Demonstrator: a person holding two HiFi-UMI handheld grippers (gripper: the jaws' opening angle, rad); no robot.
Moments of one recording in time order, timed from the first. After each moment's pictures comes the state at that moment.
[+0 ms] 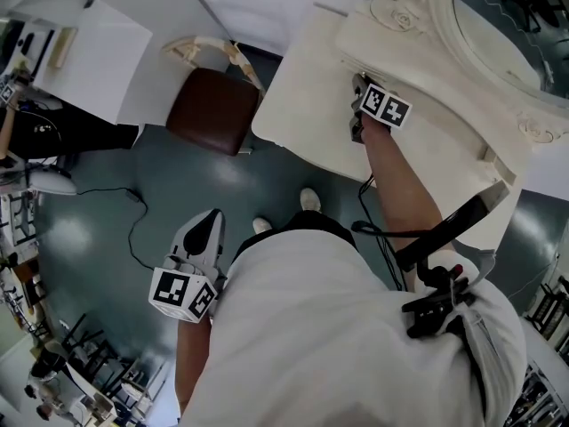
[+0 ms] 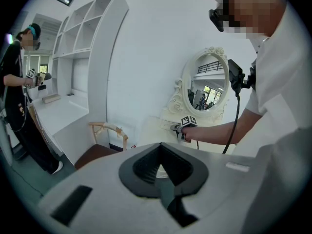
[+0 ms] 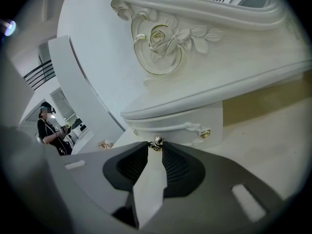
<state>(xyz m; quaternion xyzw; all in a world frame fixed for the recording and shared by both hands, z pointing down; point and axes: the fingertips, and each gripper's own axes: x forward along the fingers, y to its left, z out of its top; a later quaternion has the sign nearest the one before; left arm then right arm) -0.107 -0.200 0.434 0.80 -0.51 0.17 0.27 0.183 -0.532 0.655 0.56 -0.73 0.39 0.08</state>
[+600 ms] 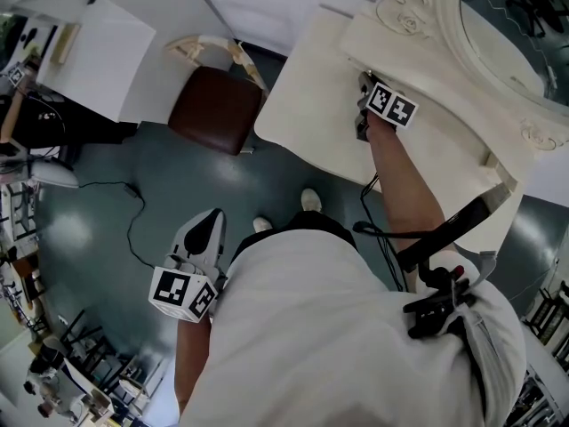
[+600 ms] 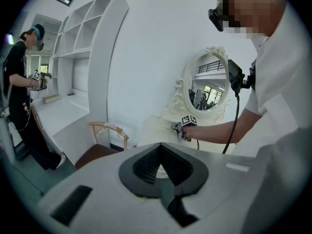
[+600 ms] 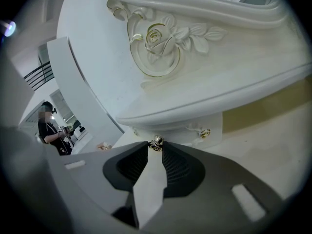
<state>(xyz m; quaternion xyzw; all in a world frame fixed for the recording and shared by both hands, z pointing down) -0.107 -0.207 0.434 0.79 -0.52 0.17 0.27 0.189 -0.548 0.655 0.56 -0.73 0.39 0.07</state>
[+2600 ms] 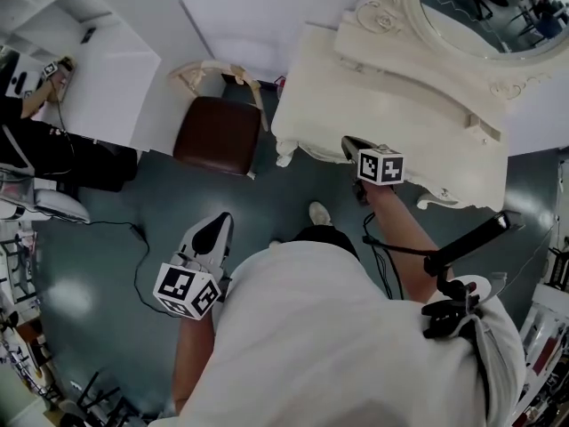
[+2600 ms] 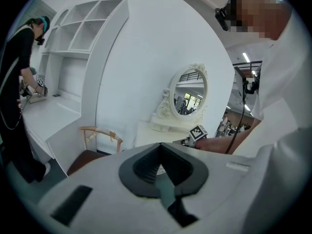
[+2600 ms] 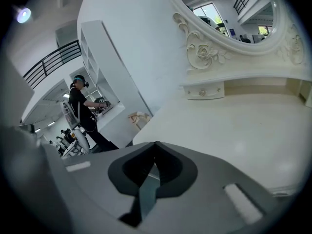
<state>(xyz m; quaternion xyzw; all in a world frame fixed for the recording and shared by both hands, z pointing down) -0.216 -0.135 0.416 0.87 -0.42 0.12 0.25 0.062 -0.294 0.598 0.49 -0.77 0.37 0.16</state>
